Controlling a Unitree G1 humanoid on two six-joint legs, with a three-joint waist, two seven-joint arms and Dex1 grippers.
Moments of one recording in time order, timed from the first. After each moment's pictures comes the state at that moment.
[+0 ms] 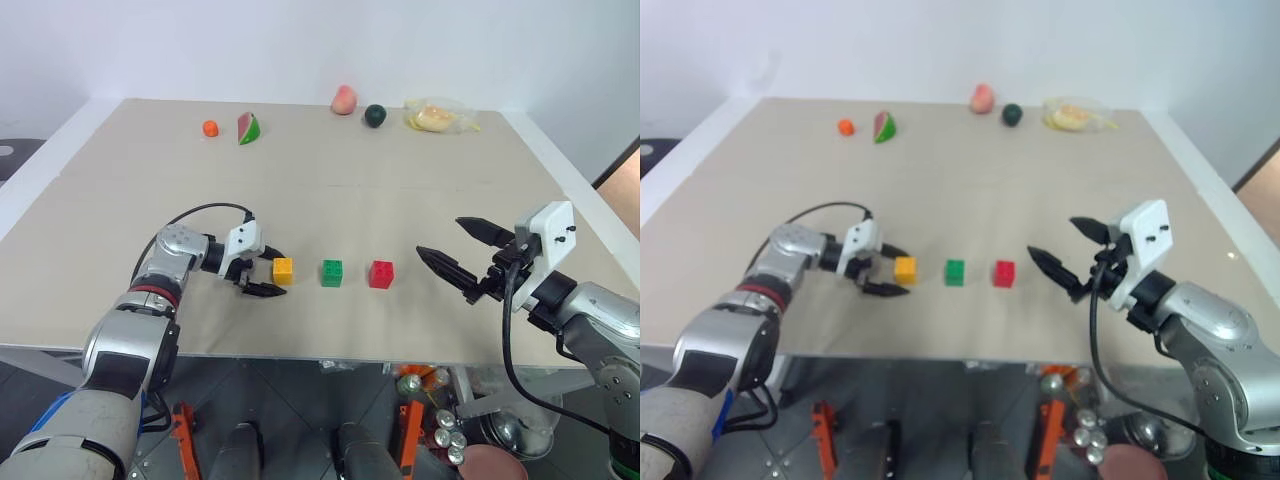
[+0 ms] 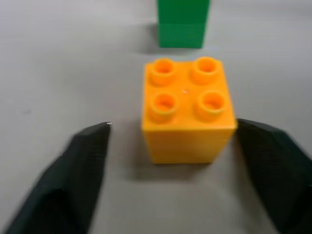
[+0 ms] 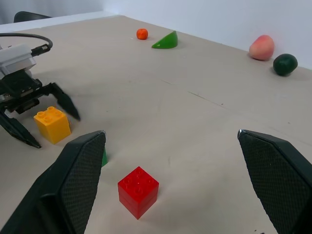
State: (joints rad) left arm -1.06 0.38 -0.06 1.32 0.10 -0.46 -1.41; right arm -0.14 -0.72 -0.36 -0.57 0.67 0.70 0.55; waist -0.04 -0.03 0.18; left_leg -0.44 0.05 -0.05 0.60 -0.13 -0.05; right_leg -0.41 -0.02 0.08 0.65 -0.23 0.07
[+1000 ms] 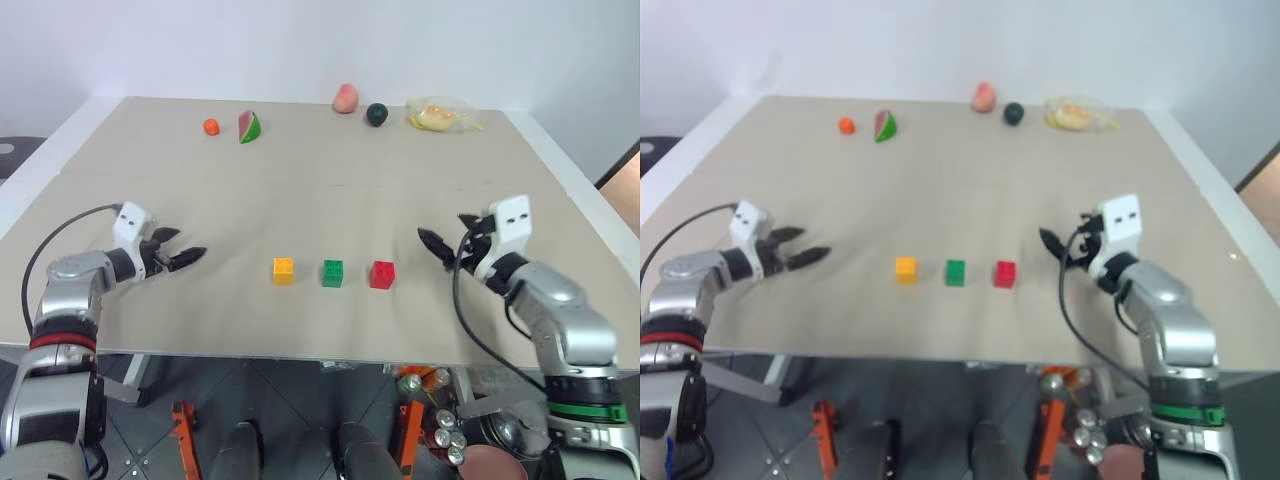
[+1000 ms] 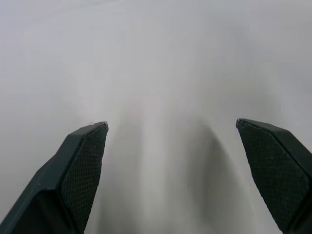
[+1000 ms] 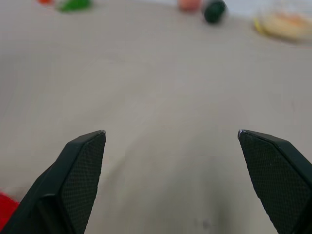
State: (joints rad) left arm -0.54 0.56 0.25 0.56 -0.22 0.24 -0.80; right arm -0.38 -0.51 -0.21 0.02 0.32 0.49 0.33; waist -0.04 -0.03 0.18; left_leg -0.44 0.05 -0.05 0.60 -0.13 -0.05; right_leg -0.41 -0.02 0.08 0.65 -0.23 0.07
